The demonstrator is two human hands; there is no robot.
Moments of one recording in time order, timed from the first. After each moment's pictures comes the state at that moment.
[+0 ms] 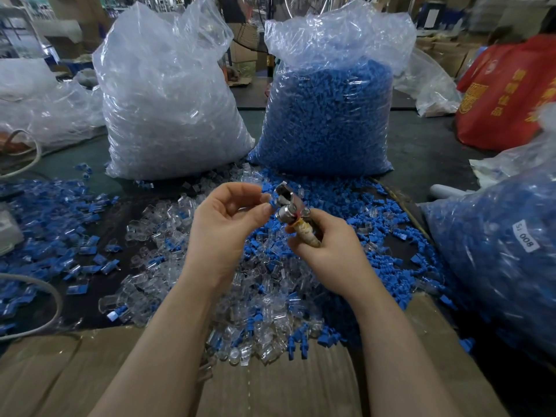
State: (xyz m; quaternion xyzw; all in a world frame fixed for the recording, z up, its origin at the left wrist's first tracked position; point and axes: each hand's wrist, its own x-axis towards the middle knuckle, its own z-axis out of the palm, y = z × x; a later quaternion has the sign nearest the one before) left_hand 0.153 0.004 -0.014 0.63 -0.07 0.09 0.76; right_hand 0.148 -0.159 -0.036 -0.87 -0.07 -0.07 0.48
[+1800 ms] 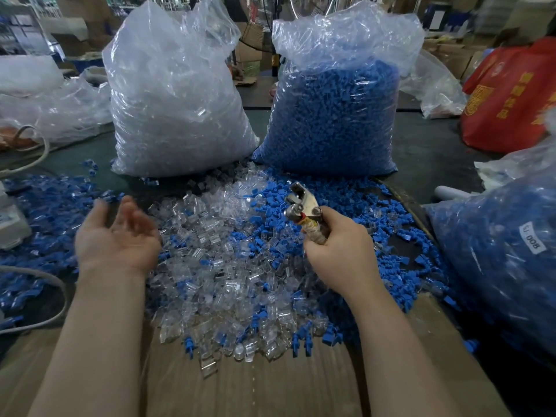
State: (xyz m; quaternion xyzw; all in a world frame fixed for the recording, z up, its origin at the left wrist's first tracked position) left_hand 0.159 0.104 -0.007 0.20 0.20 0.15 0.95; right_hand 0.151 -0.161 -0.048 -0.91 -0.04 -0.16 0.37
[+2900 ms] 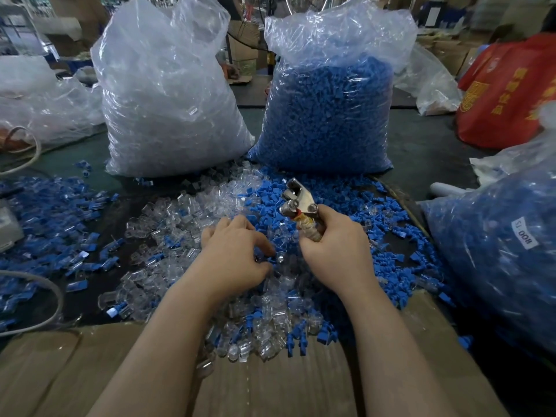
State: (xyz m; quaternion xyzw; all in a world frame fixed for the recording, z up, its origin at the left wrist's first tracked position) left_hand 0.155 0.012 -0.031 0.98 -0.12 -0.02 0.14; right_hand 0.151 -0.161 -0.047 -0.92 -0.02 -0.17 0.35
